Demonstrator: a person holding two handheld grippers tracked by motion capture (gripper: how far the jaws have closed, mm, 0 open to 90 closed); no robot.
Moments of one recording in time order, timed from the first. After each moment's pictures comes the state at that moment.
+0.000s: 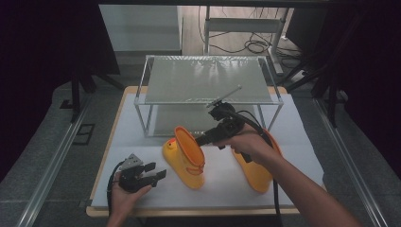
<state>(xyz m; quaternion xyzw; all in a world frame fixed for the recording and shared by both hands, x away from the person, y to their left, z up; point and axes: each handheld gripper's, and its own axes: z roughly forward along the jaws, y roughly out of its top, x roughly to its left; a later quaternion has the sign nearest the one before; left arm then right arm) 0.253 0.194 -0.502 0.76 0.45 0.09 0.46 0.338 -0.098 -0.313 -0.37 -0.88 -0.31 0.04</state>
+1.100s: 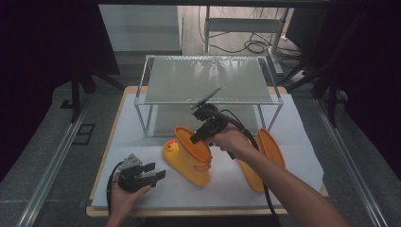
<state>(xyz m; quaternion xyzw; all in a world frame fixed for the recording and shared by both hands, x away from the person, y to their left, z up) 0.253 0.197 -0.504 0.76 0.45 0.08 0.46 0.356 -0.068 -0.330 -0.38 -0.89 -0.27 0.04</state>
